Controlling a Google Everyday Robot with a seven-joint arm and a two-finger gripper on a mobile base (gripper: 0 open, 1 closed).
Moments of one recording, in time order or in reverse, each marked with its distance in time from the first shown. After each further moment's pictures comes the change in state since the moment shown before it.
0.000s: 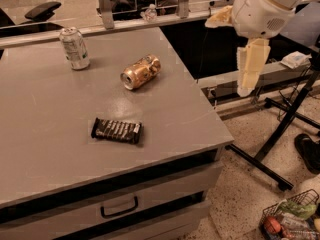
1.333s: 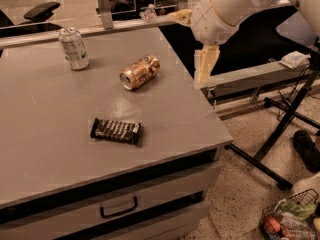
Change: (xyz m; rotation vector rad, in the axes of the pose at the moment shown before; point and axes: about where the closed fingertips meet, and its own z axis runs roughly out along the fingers) arm -0.052 -0.077 0.071 0.179 -0.159 -0.230
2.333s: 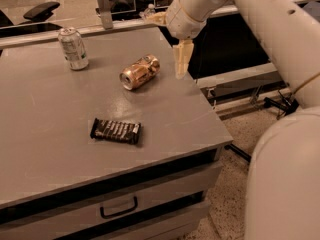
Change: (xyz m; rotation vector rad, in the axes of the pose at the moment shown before) arm 0.017 -0.056 0.073 -0.071 -0.020 -0.093
